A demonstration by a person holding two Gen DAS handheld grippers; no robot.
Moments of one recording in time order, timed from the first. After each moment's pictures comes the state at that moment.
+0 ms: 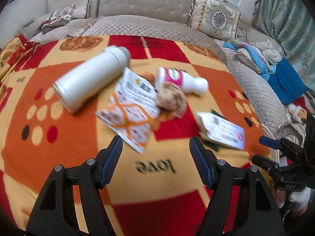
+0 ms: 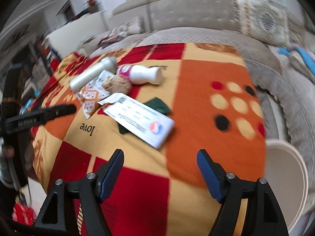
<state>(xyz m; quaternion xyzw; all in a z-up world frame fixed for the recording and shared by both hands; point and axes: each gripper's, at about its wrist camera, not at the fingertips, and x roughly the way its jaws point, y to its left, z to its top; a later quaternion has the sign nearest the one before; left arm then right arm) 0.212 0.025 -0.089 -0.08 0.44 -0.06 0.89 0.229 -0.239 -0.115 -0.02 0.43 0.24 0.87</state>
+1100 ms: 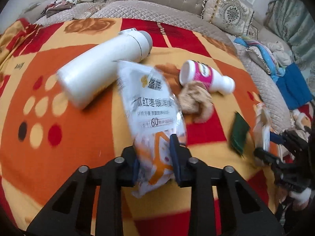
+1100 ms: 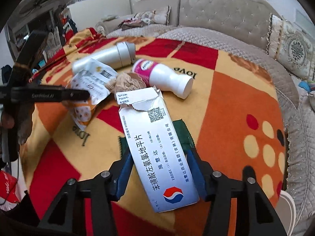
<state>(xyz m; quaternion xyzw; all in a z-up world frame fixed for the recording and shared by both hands) 0.230 0.057 -0.110 -0.11 0.49 -0.05 0.86 0.271 -0.187 -0.122 -0.12 0.43 0.29 0.85</state>
